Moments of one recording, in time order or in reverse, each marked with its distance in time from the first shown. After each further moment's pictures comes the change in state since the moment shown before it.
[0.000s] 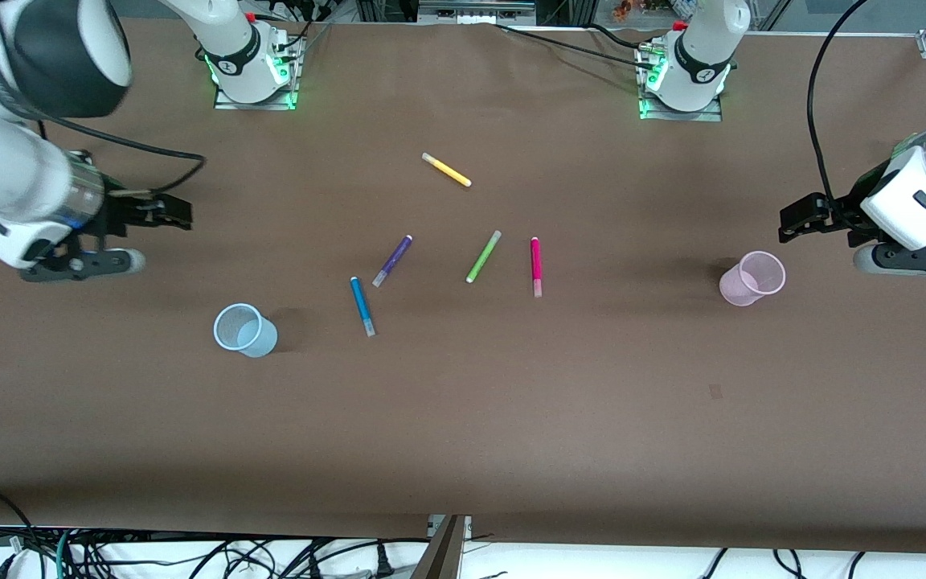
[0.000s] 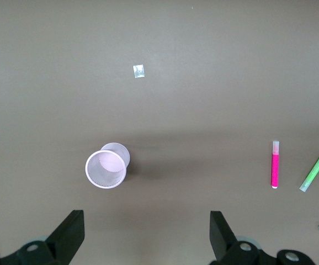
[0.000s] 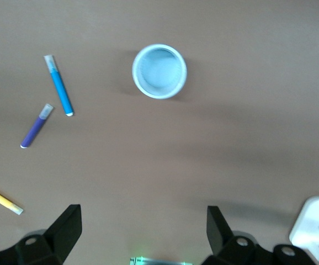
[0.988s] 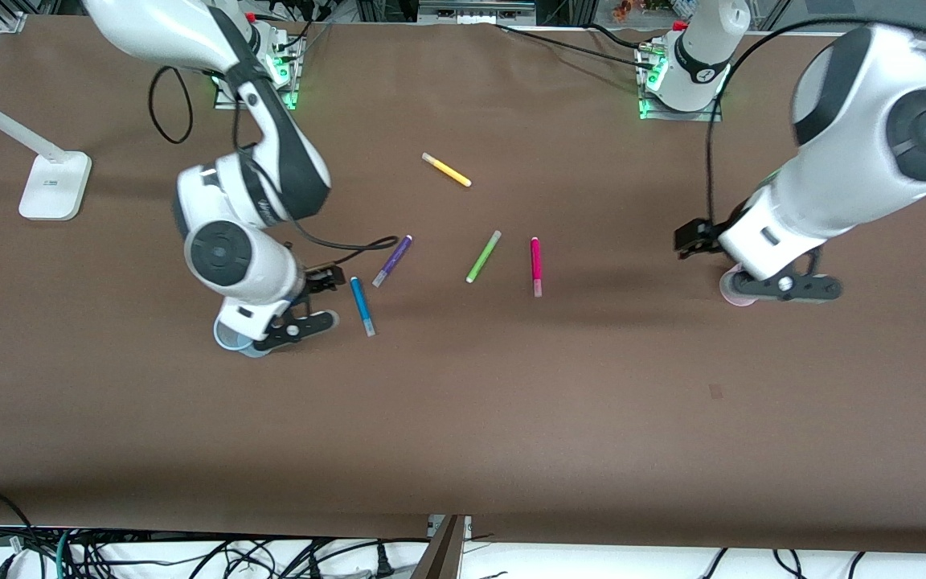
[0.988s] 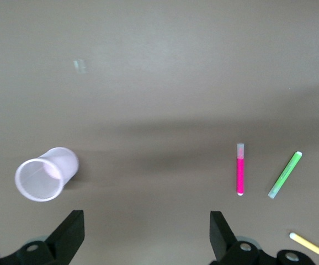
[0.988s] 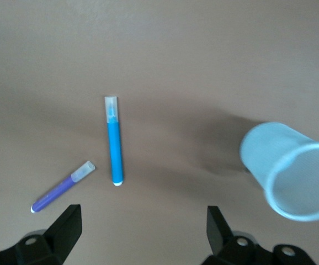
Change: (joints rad) left arm -0.179 0.134 -0.016 -0.001 -0.014 0.093 -0.179; right arm 0.211 0.327 0.004 0.002 0.027 0.359 0.008
